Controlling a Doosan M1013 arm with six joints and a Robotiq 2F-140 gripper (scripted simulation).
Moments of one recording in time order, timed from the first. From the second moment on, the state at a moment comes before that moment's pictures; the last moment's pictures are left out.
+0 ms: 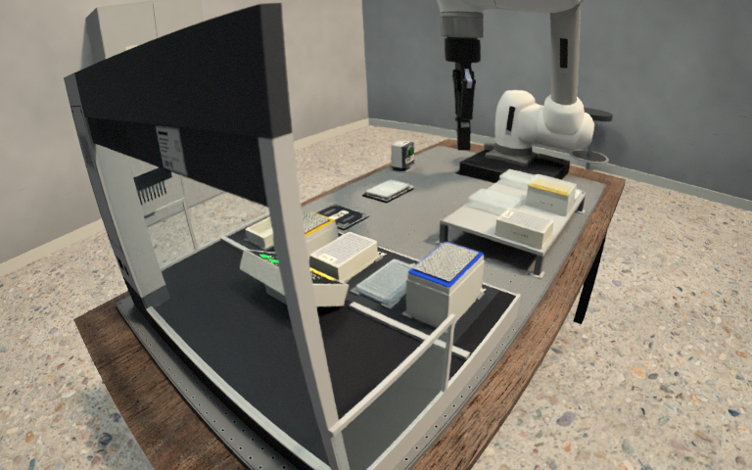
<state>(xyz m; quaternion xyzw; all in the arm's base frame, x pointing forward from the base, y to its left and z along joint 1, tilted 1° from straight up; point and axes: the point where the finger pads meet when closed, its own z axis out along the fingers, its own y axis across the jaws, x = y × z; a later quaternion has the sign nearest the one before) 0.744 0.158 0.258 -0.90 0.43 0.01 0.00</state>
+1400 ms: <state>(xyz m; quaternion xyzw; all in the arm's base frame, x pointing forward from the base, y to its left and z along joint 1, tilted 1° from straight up) 0.821 0.105 0.257 -0.75 0.66 0.01 0.00</state>
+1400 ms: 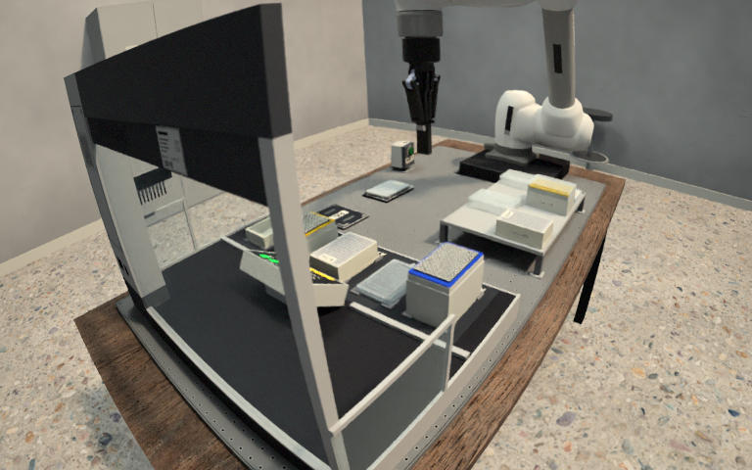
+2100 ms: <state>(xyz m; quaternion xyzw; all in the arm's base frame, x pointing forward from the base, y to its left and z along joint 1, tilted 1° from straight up) 0.821 0.031 0.256 -0.75 0.66 0.01 0.00</state>
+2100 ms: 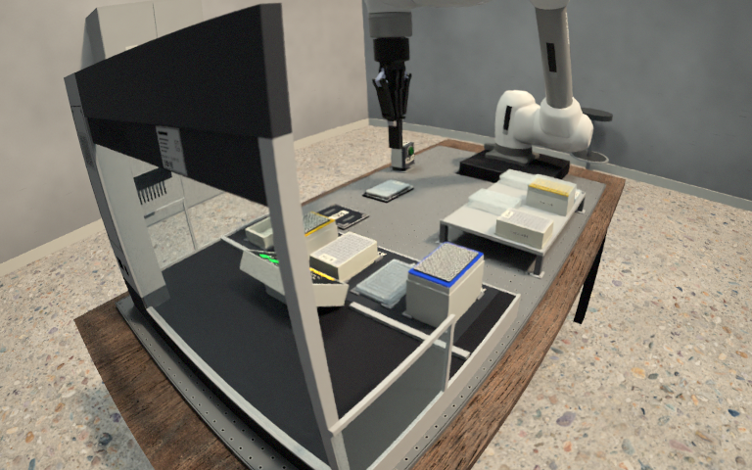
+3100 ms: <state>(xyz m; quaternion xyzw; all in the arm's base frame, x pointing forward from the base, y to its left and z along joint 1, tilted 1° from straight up) 0.821 -0.102 0.255 -0.75 0.66 0.01 0.00</state>
